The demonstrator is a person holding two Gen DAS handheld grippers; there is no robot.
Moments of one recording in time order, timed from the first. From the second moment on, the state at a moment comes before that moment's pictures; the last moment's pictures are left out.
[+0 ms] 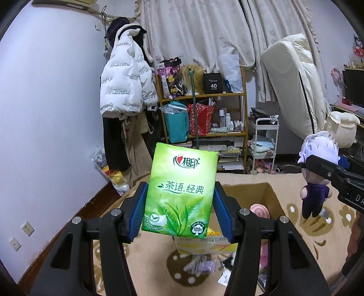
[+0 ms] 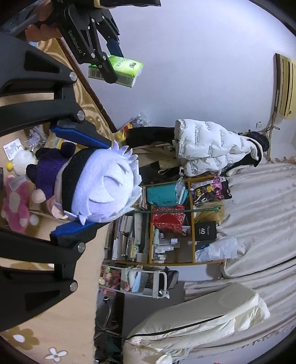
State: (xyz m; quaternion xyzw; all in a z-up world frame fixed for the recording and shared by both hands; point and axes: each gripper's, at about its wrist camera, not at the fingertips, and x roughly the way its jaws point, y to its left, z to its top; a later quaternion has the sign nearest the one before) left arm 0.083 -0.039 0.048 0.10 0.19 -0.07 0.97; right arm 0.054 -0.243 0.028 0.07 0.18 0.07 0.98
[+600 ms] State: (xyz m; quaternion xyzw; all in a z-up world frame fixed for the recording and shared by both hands) left arm 0.139 -0.050 0.026 0.07 0.22 -0.09 0.97; right arm 0.100 -0.244 0.030 0.06 0.18 0.07 0.98
